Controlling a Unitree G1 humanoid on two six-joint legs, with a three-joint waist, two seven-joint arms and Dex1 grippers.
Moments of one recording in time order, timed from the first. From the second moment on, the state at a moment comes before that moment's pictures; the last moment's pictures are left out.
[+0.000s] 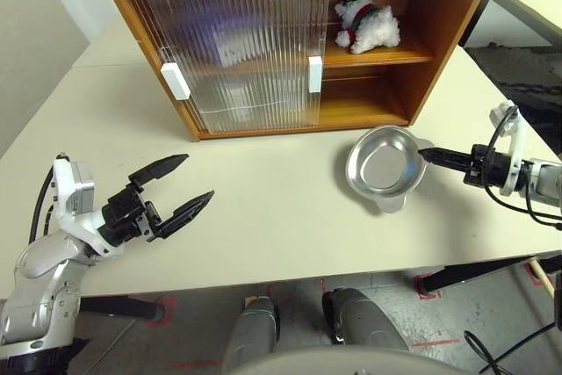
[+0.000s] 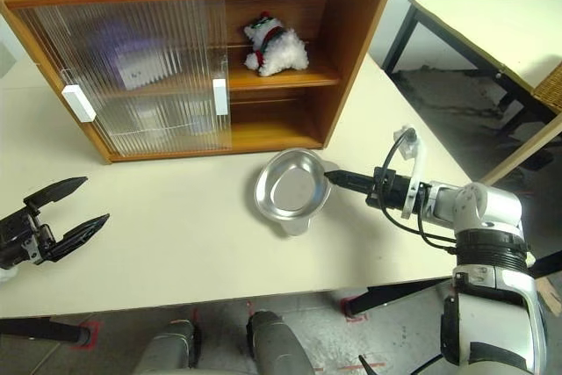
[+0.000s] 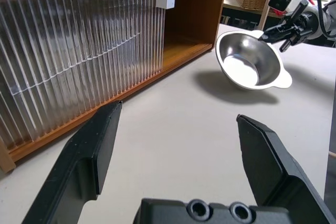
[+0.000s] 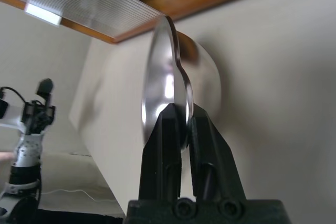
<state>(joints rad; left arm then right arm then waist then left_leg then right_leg) 0.20 0.63 0.42 -0.20 -0.64 0.03 -1.08 -0.54 -0.77 -0.22 0.52 0.63 1.13 1.16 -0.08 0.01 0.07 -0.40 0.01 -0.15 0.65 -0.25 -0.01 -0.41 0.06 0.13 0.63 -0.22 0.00</state>
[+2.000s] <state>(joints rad) 0.20 0.64 0.42 -0.21 -0.64 0.04 -1.07 -0.84 -0.06 -0.77 0.70 0.93 0.43 0.16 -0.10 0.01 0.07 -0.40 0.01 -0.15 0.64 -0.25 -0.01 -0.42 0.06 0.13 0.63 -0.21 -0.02</state>
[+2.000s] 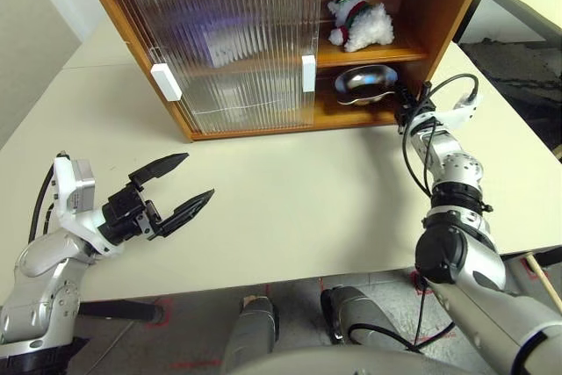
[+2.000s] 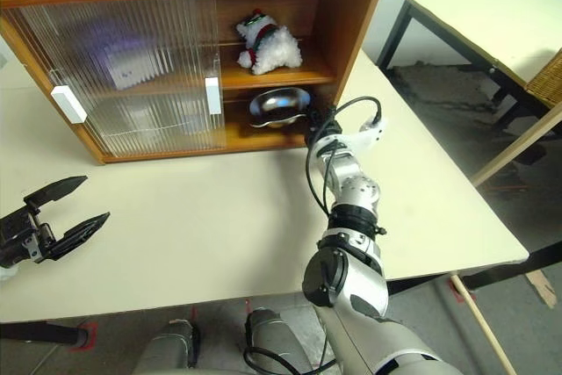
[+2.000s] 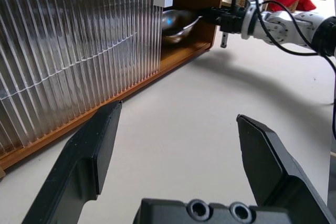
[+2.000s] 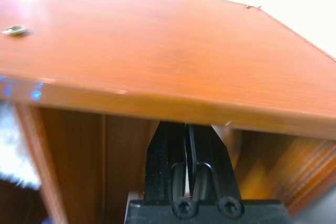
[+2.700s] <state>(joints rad) 0.22 0.64 0.42 -0.23 -0.64 0.04 -1.06 -0.76 -0.03 -0.63 0.60 0.94 0.61 0.14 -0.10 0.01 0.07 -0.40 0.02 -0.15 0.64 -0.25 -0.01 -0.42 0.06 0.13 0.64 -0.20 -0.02</state>
